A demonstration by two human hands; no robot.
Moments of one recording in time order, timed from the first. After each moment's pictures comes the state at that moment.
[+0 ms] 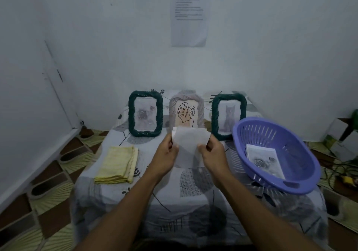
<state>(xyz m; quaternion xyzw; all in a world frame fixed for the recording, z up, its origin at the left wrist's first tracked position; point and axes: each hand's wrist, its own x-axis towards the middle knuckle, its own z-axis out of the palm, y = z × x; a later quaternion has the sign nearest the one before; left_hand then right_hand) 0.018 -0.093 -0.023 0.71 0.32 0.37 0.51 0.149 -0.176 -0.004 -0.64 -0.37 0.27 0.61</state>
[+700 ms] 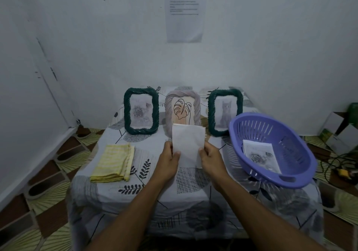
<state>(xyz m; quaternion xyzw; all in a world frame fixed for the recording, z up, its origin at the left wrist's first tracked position) 0.033 -0.104 -0.057 0.73 0.37 0.35 0.46 0.159 -0.181 -0.033 -0.68 -0.40 0.27 0.55</state>
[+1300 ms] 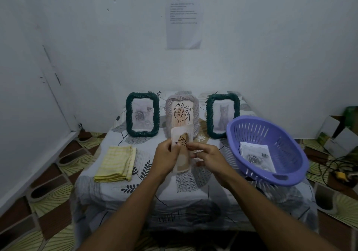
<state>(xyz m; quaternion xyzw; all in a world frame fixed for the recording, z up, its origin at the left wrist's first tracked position) 0.028 -0.115 -0.016 0.68 0.36 0.41 0.49 0.163 -0.200 -0.001 -0.61 -0.42 0.41 0.53</state>
